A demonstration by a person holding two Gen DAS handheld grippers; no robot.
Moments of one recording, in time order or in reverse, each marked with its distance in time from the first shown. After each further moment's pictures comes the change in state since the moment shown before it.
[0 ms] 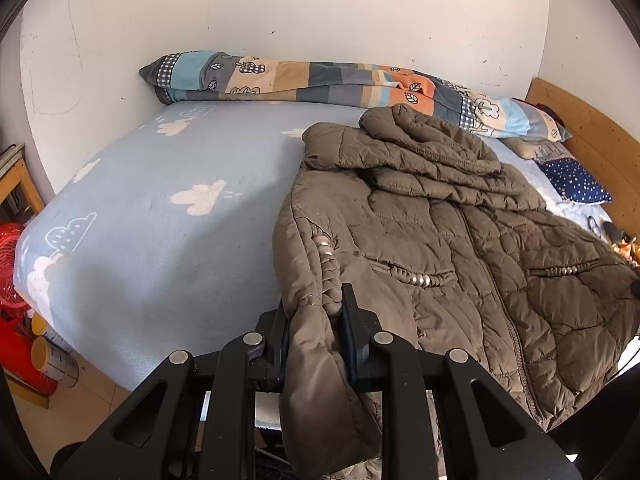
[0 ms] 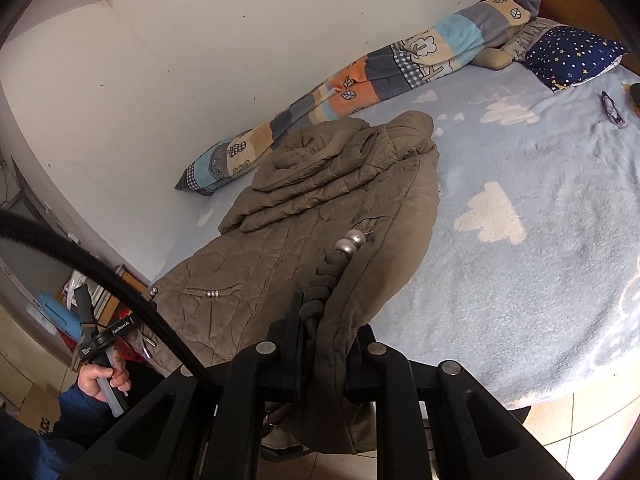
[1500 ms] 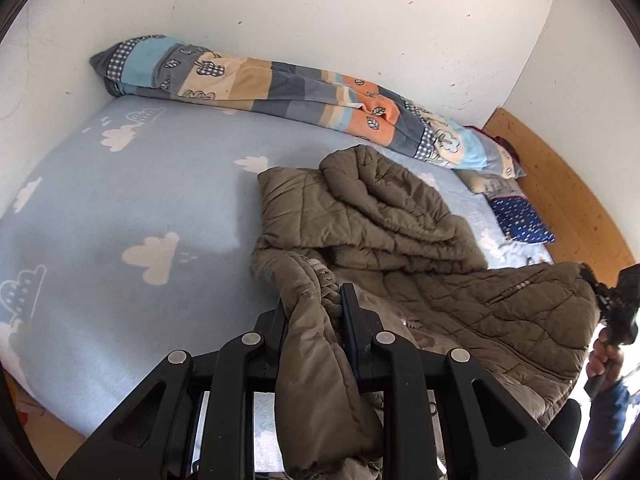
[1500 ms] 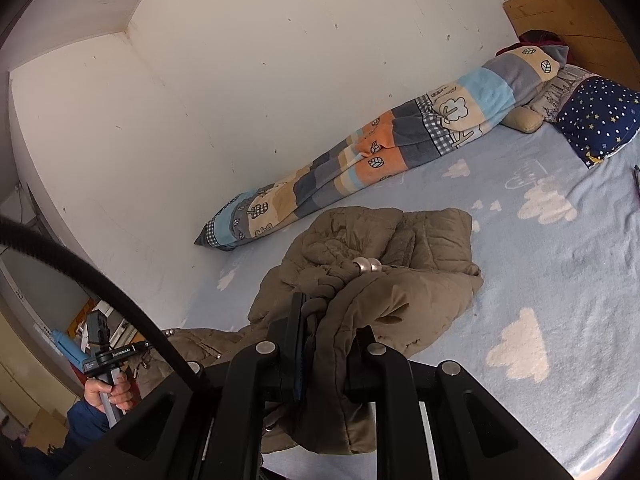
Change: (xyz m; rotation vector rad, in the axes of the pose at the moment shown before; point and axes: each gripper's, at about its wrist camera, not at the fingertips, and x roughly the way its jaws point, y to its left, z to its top) left arm 0.010 0.041 0.132 -0.075 0.068 -0.283; right arm -0.003 0.025 0.117 -0.036 -0.169 0.086
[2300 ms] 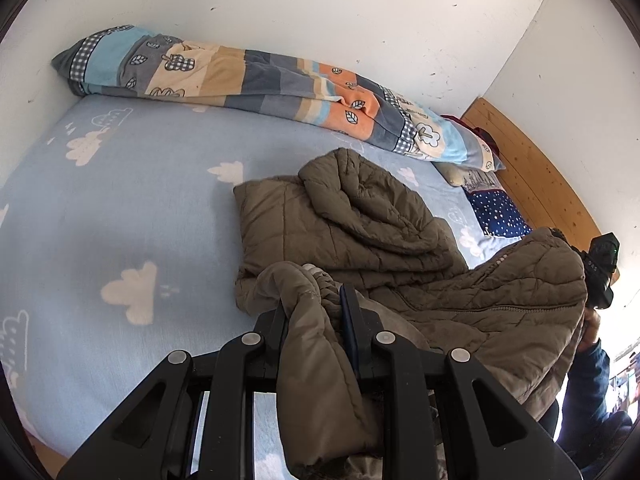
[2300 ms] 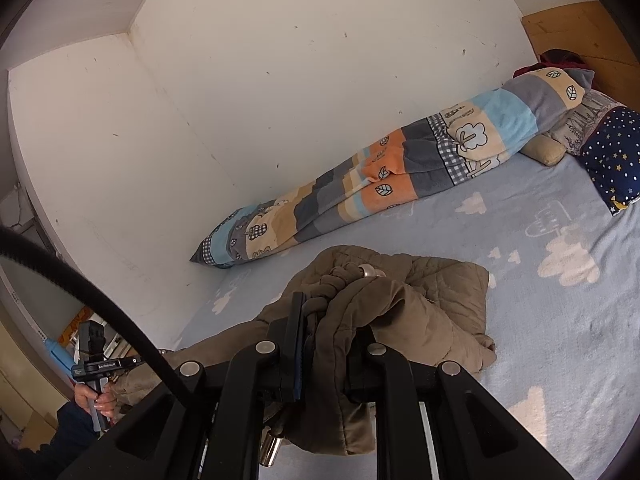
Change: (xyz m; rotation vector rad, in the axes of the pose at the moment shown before) left arm 0.020 0.012 0.062 0.033 0.074 -0.095; right arm 0.054 0.001 0.072 -0.033 -0.026 0.005
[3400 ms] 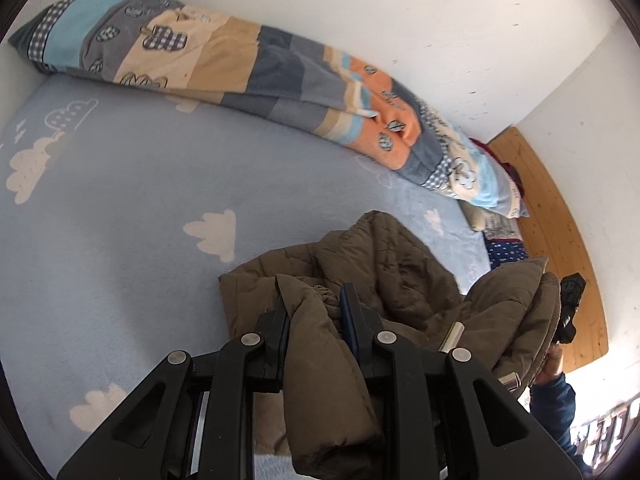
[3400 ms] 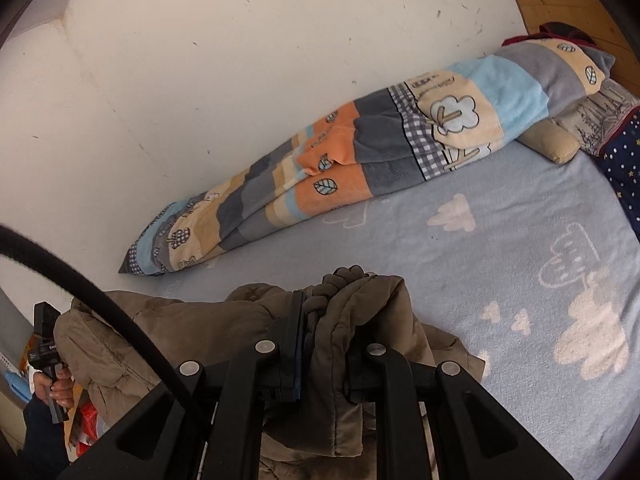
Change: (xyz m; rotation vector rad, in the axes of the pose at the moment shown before) left arm 0.162 0.067 0.170 -0.153 0.104 -0.039; right arm 0.195 -0.117 0.082 0.058 0.112 -0.174
